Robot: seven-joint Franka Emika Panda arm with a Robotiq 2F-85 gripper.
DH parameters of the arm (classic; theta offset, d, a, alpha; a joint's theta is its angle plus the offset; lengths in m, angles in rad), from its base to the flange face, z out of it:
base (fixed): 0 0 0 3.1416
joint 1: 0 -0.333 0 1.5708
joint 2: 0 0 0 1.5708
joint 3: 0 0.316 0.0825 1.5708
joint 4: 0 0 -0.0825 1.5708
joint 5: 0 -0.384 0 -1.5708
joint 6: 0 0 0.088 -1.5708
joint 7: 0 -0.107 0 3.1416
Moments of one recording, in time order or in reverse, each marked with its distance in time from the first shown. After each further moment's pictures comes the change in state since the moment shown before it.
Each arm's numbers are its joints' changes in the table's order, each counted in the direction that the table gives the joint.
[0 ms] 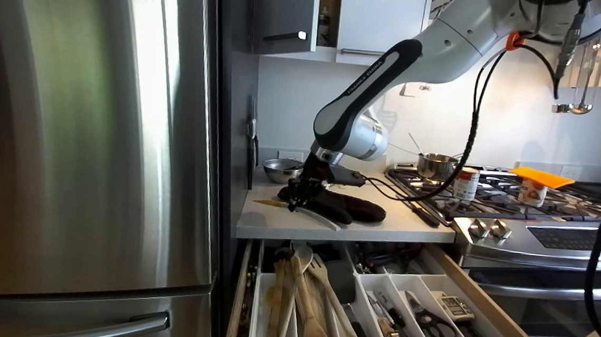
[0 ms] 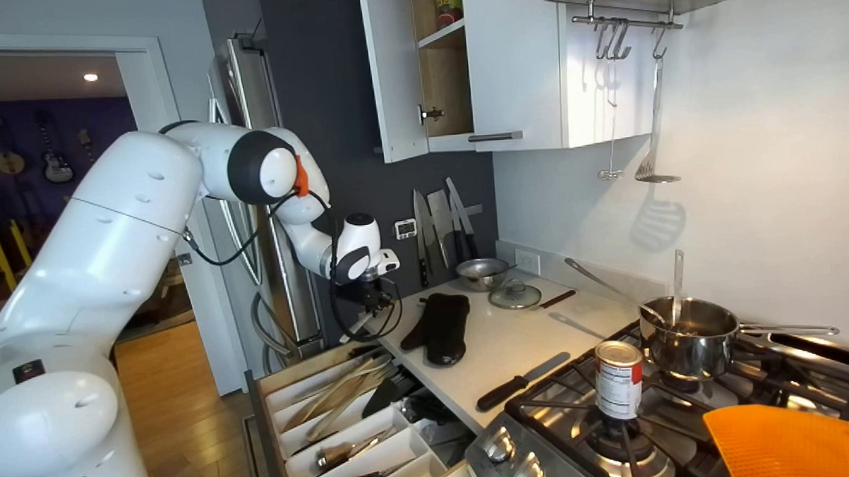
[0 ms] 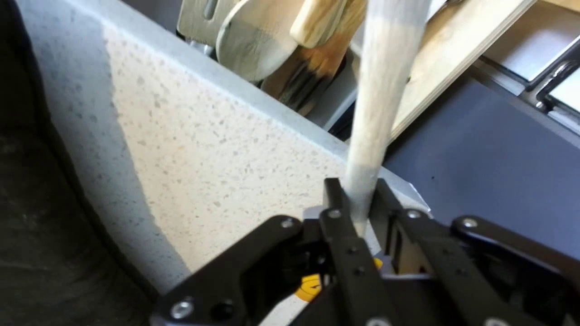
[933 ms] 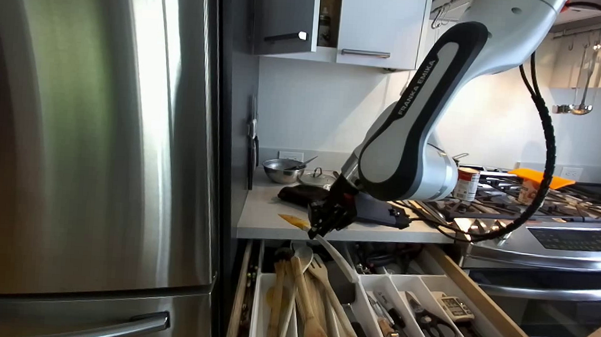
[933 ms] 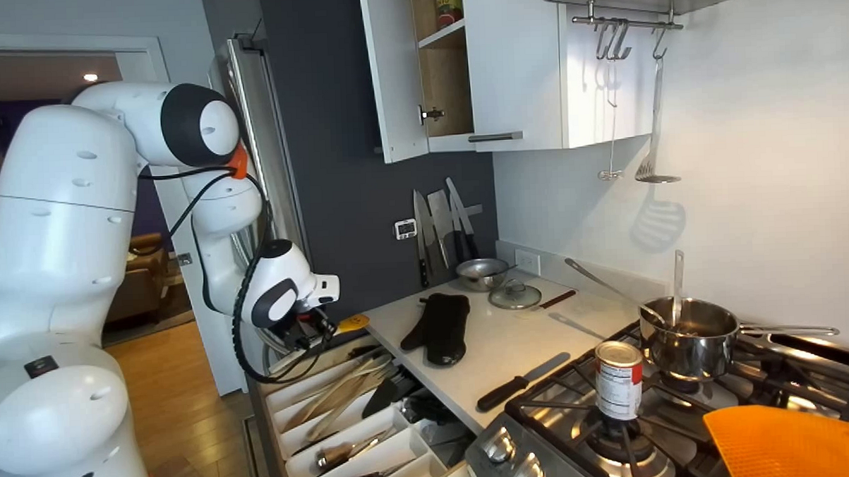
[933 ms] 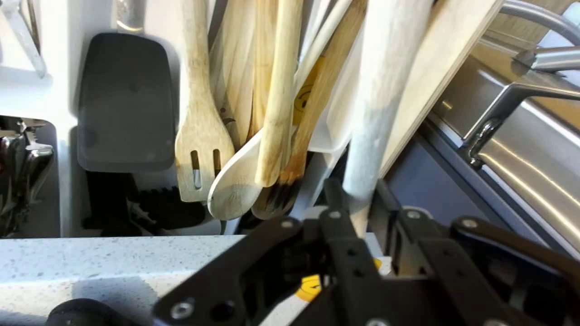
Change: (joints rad) arm -0.087 -0.261 0.070 -0.592 -0.102 0.512 -0.401
